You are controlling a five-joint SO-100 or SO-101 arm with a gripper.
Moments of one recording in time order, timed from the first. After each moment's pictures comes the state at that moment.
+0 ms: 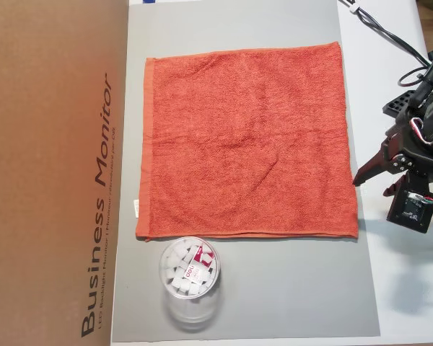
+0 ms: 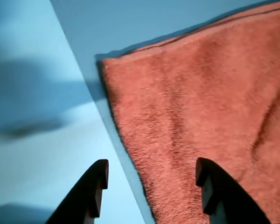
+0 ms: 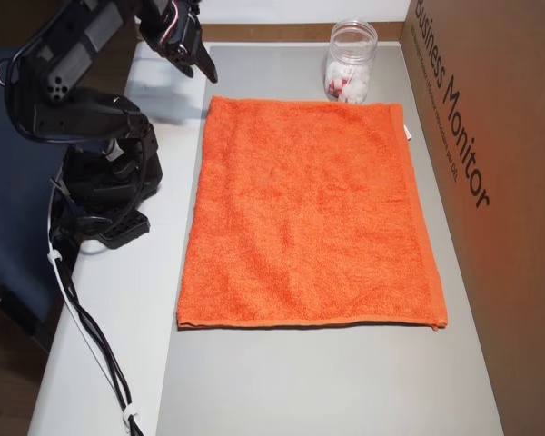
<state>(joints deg) -54.8 142.7 131.2 76.6 70.3</state>
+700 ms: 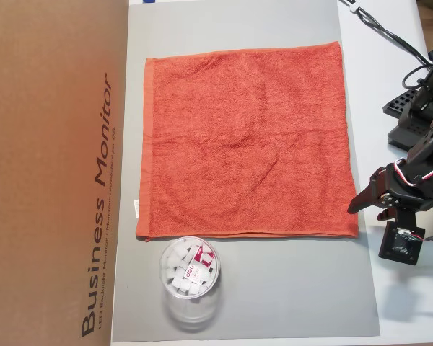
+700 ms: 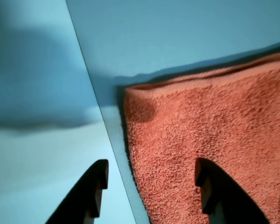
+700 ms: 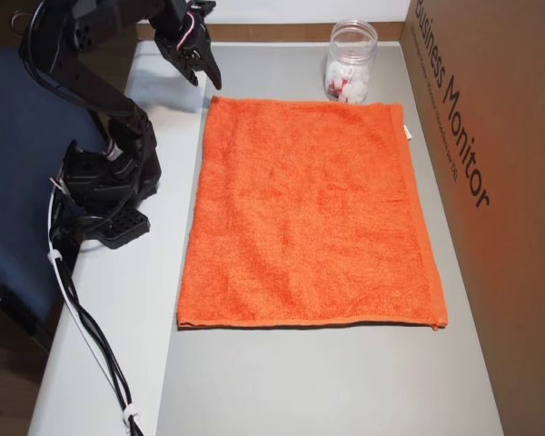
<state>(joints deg) -59.6 122.1 131.2 60.8 70.3</state>
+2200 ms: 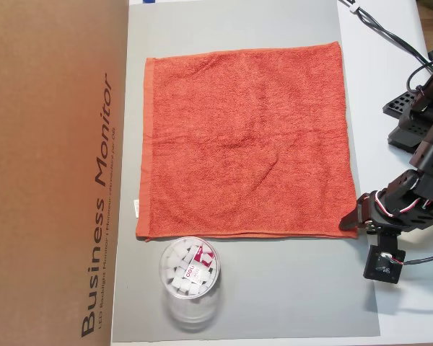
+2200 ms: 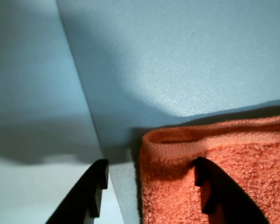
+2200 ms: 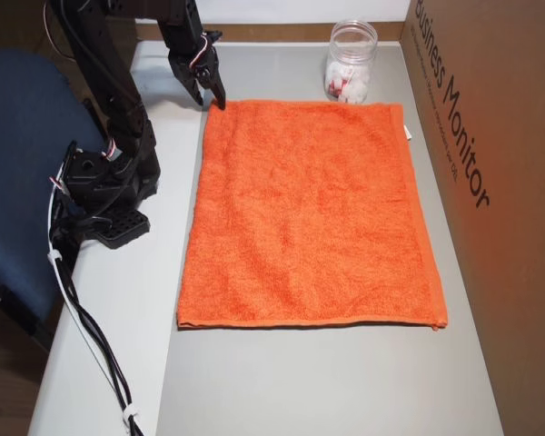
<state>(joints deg) -61.7 99.3 126.3 48.4 70.3</state>
